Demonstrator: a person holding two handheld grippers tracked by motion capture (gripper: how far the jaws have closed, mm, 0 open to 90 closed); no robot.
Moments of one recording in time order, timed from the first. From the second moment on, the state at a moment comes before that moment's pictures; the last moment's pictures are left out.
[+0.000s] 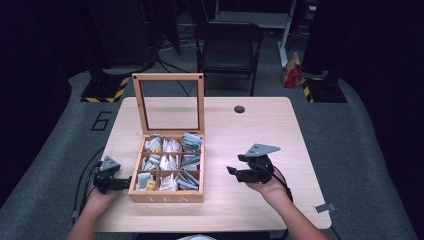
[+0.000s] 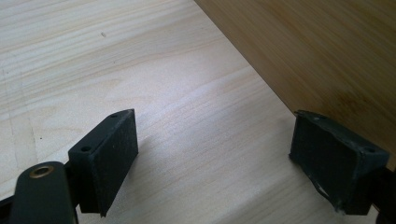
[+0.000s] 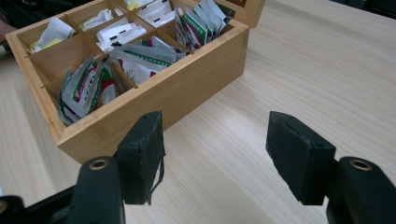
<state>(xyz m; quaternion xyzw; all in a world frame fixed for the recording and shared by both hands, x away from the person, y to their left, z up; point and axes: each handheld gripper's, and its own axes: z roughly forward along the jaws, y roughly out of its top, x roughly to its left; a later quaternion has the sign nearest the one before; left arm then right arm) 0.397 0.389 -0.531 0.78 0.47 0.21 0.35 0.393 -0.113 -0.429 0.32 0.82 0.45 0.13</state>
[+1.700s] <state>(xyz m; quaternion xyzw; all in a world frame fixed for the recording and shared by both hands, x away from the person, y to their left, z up) 0.397 0.389 -0.531 0.78 0.47 0.21 0.35 0.391 -0.052 -0.418 0.26 0.84 0.46 0.11</state>
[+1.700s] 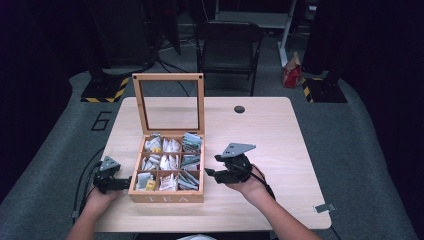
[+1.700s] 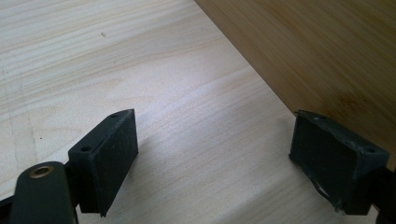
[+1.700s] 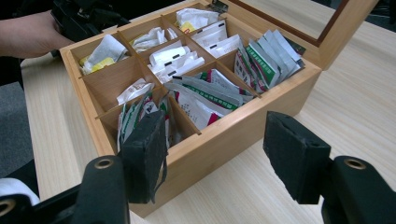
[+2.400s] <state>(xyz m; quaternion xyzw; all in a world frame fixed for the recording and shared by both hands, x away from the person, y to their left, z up) 0.397 0.389 -0.531 0.78 0.47 0.21 0.35 0.388 -0.019 -0.432 0.23 0.85 0.46 0.10</state>
